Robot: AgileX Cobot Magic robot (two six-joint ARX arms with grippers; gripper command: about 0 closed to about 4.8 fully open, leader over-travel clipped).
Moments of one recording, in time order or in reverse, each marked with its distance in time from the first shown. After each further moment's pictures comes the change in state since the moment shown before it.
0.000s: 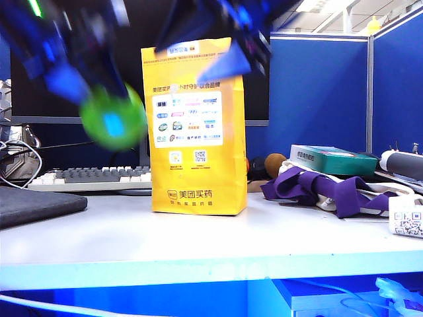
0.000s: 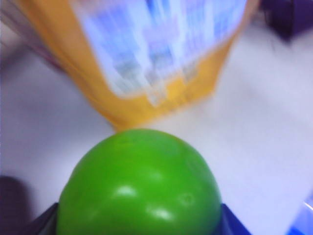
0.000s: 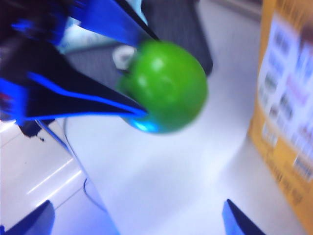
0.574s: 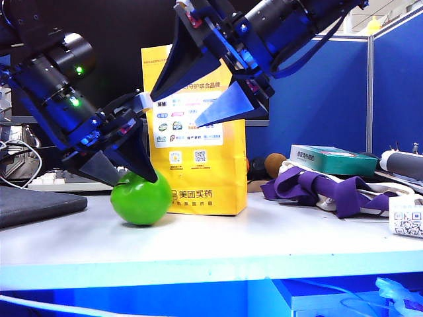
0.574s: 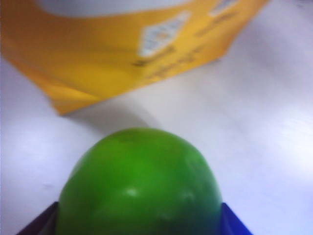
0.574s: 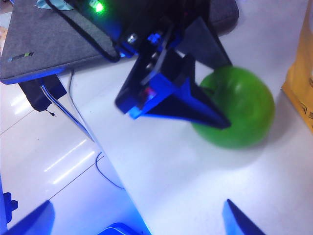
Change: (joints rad) left arm 0.000 0.396 0.013 0.129 0.158 -0.049; right arm 0.026 0.001 -0.185 0.107 -0.021 0.004
